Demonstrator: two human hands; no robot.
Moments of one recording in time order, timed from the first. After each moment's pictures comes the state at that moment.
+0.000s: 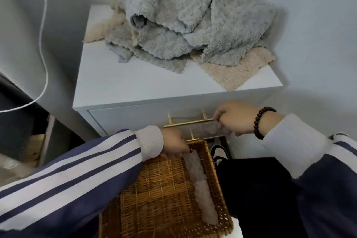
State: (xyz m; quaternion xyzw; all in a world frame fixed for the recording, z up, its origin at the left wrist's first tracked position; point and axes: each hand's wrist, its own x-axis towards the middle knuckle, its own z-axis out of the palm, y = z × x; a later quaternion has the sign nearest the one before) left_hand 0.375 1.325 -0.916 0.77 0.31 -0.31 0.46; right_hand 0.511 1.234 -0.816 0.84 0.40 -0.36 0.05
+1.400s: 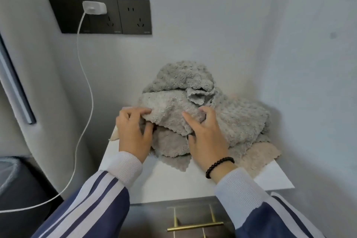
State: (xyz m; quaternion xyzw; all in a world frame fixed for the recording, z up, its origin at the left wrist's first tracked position) left_hand 0.385 1.449 -0.790 0.73 0.40 0.54 0.15; right_hand 0.530 1.350 -0.788 0.73 0.57 0.14 -0.34
